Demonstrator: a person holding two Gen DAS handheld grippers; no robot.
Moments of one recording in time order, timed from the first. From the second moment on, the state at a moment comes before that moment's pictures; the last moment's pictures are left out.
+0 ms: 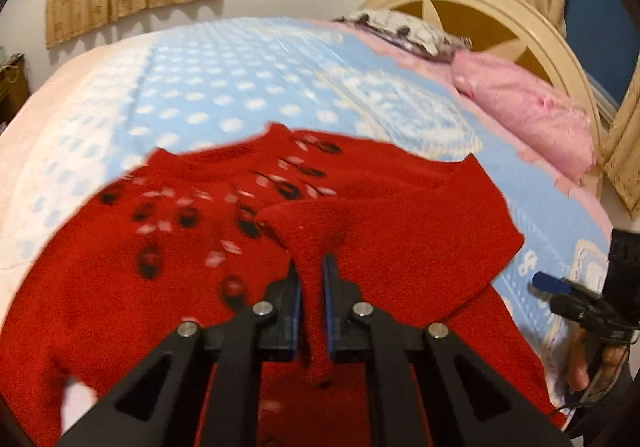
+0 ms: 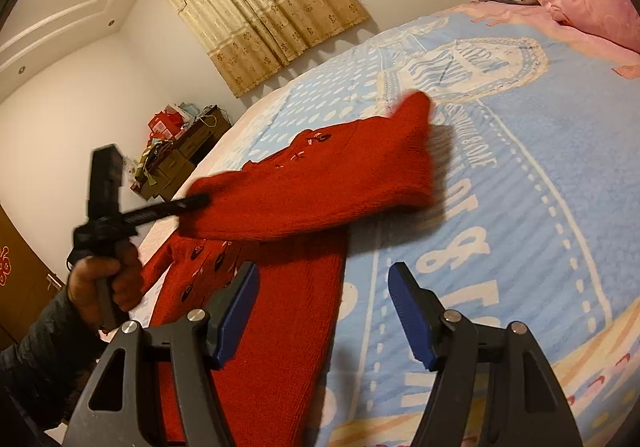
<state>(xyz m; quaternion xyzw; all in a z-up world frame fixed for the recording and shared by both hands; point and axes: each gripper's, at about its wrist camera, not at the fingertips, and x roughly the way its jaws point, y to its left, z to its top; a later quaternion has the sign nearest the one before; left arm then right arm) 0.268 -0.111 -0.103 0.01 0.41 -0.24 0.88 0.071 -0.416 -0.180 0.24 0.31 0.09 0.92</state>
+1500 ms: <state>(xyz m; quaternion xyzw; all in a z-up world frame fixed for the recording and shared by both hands) 0.235 0.045 -0.178 -0.11 0.45 -0.12 0.88 0.073 -0.411 -0.183 0.23 0.33 0.09 0.91</state>
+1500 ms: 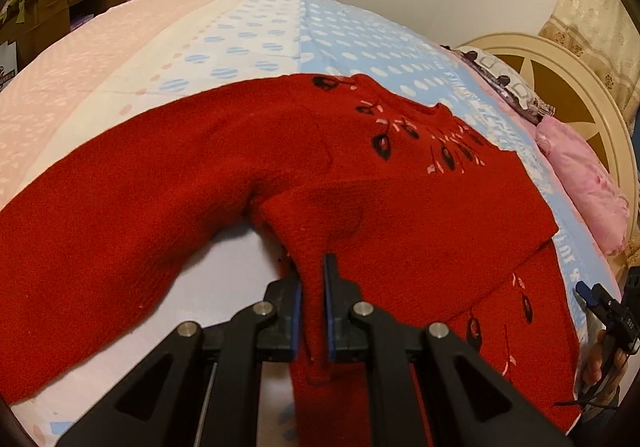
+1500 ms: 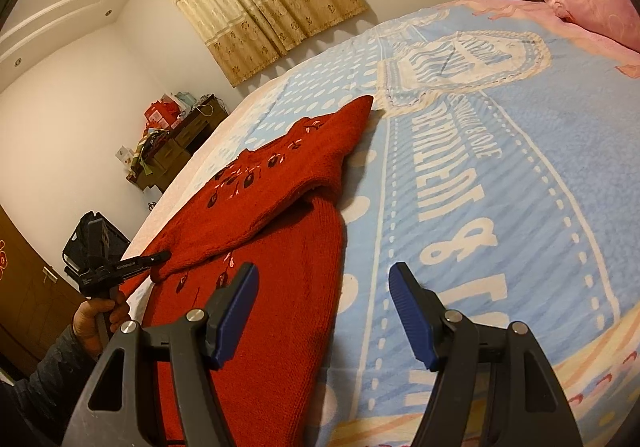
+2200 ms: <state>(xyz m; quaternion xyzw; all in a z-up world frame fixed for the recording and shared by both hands) 0.226 0.043 -0.182 -0.10 0.42 -0.12 0.89 0.209 -0.331 -0.159 0.04 0.42 0.13 0.90</state>
